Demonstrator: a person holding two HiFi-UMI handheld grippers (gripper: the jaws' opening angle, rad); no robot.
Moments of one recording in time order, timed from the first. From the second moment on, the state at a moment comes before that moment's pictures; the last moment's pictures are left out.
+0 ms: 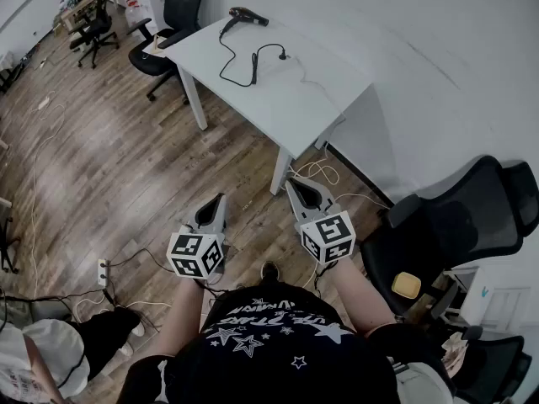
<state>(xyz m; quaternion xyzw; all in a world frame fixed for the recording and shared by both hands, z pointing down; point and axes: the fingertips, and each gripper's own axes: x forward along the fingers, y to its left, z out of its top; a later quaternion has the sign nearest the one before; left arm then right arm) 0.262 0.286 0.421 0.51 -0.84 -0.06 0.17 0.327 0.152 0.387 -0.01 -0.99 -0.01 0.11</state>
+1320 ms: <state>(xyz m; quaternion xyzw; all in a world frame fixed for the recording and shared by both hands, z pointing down) 0.237 0.261 0.419 0.45 -0.87 -0.05 0.17 0.293 0.088 0.394 -0.03 -1.00 0.07 0.06</state>
